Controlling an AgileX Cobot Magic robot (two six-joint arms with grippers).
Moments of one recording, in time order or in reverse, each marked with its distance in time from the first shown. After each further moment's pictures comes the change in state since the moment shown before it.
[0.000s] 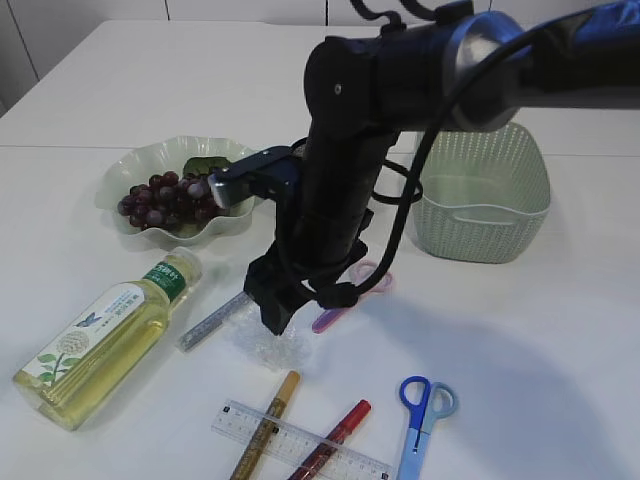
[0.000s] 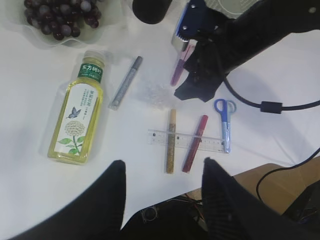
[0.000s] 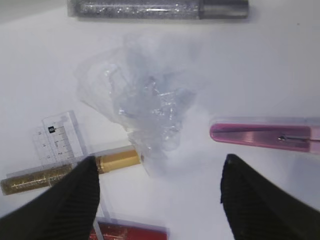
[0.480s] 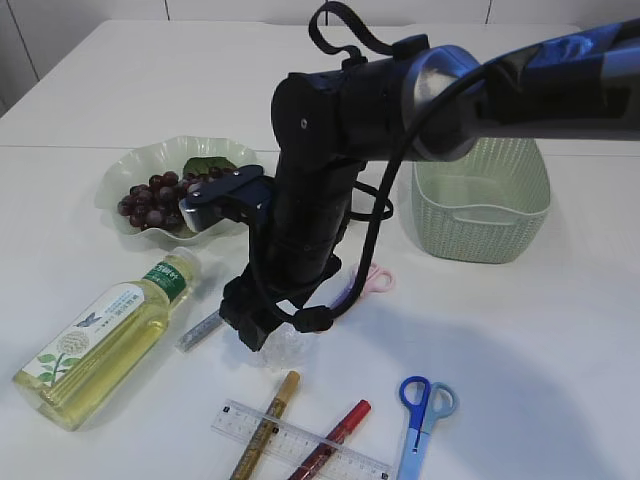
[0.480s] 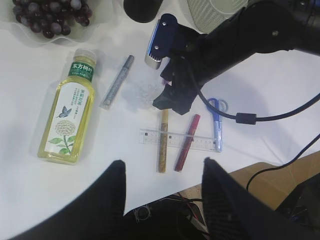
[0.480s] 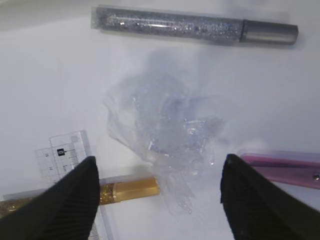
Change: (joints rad) left arm 0.000 0.000 0.000 -0.027 0.002 -0.002; right arm 0.060 0.051 -0.008 -0.003 -0.068 -0.011
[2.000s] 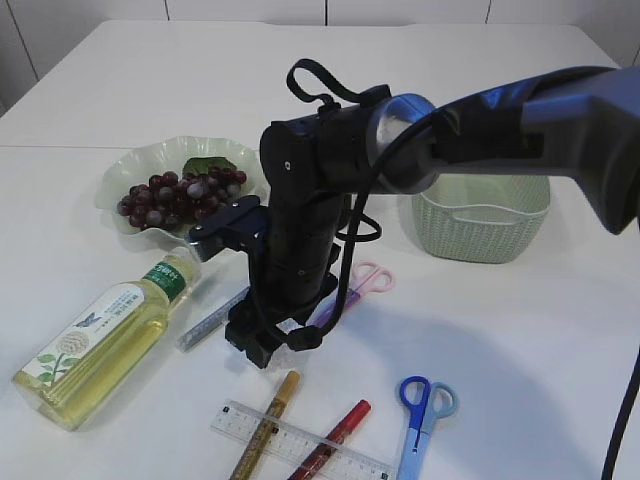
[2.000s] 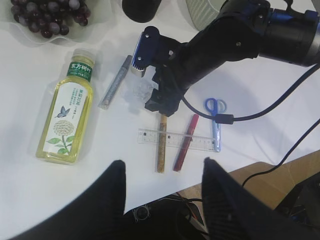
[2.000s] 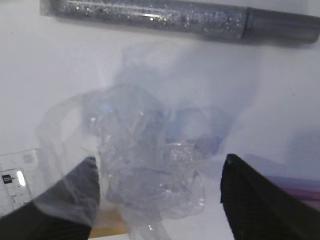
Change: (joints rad) left arm 0.000 0.000 0.000 -0.008 0.000 0.000; right arm 0.000 0.113 -0.049 -0.048 -0.015 0.000
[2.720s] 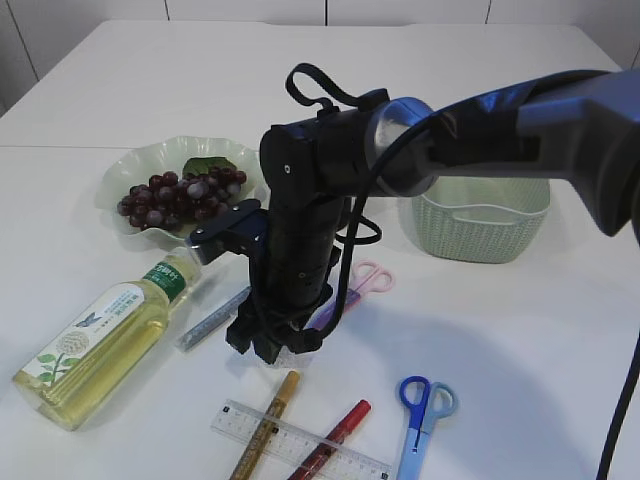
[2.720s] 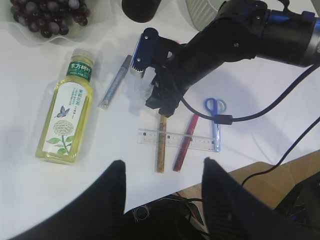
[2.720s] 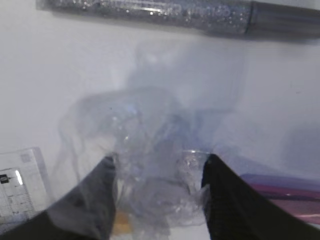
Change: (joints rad) left arm 0.000 0.000 0.000 0.002 0.000 0.000; right arm 0.000 0.007 0.000 0.000 0.004 0.000
